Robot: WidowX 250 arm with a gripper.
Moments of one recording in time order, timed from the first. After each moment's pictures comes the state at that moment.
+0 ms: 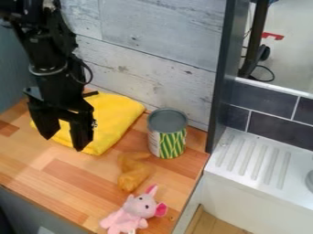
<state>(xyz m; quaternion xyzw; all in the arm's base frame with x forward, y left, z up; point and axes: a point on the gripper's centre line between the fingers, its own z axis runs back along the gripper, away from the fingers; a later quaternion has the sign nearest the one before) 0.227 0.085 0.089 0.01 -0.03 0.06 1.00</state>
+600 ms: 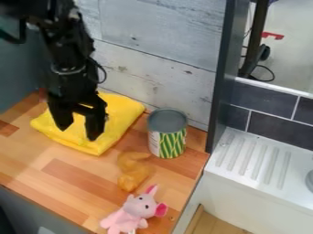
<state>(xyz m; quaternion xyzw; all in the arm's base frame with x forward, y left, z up) 0.271 0.107 0.065 0.03 -0.03 0.06 1.00</state>
